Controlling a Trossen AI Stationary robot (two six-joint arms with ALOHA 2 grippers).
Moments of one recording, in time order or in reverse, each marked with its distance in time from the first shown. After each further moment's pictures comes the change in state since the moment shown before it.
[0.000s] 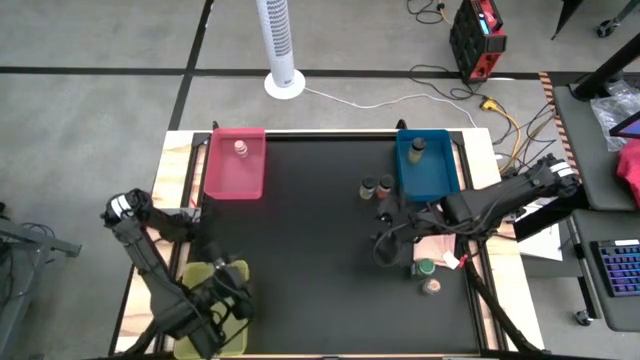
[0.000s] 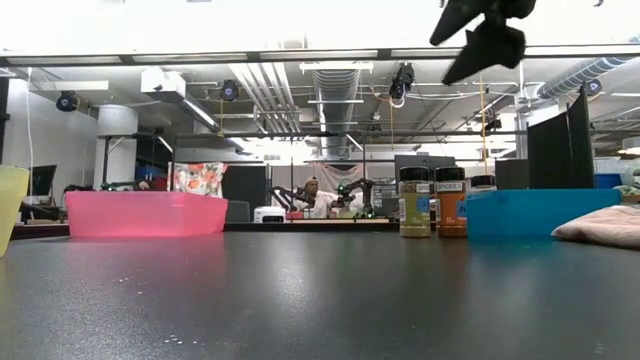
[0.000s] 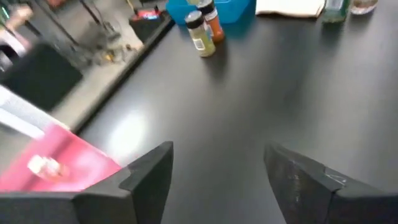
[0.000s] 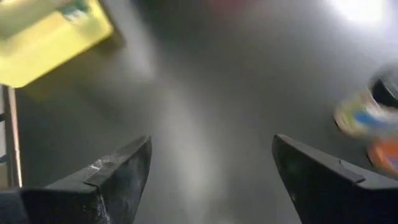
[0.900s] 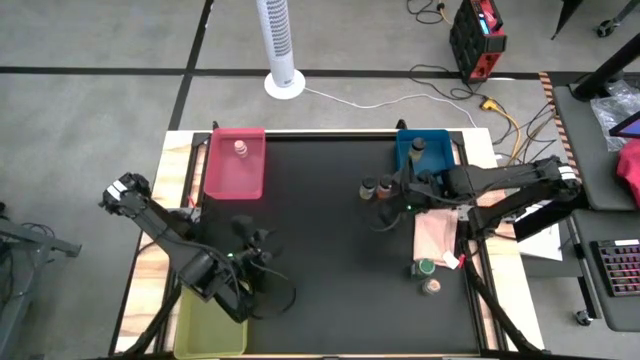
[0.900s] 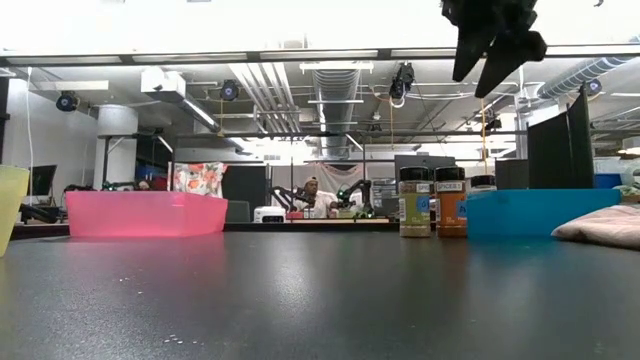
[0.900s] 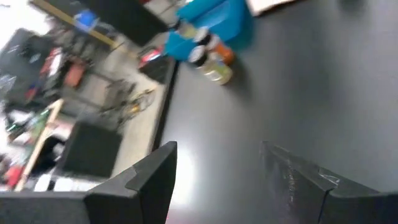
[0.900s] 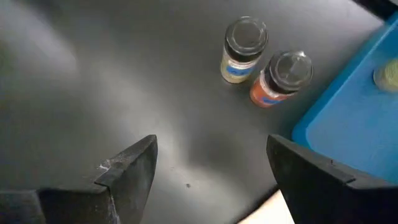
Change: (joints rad) left arm 0.262 -0.138 -0.081 0.423 -0.054 1.004; right arm -0.210 0.001 0.152 -0.433 -0.029 0.093
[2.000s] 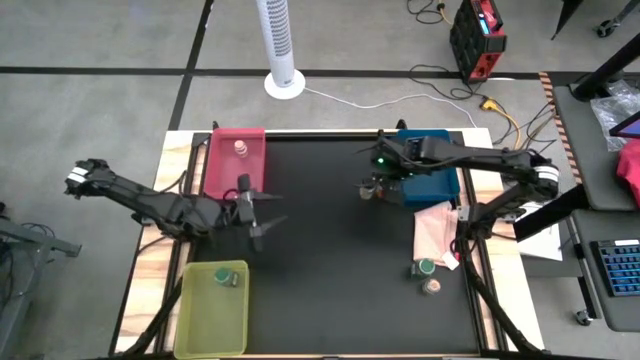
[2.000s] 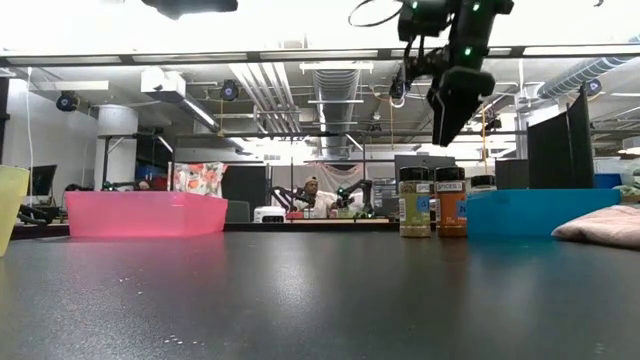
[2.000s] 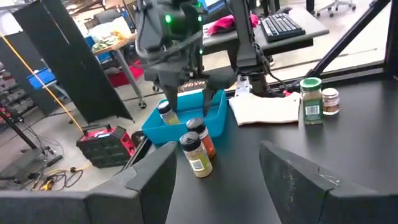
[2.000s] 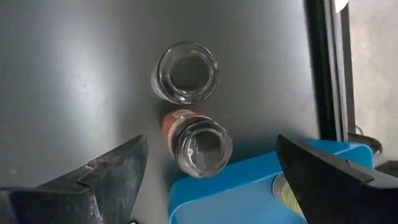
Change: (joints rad) left arm 0.366 -0.606 -0.717 1.236 0.438 0.651; right arm -0.413 0.181 -0.010 0.126 -0.134 -1.062
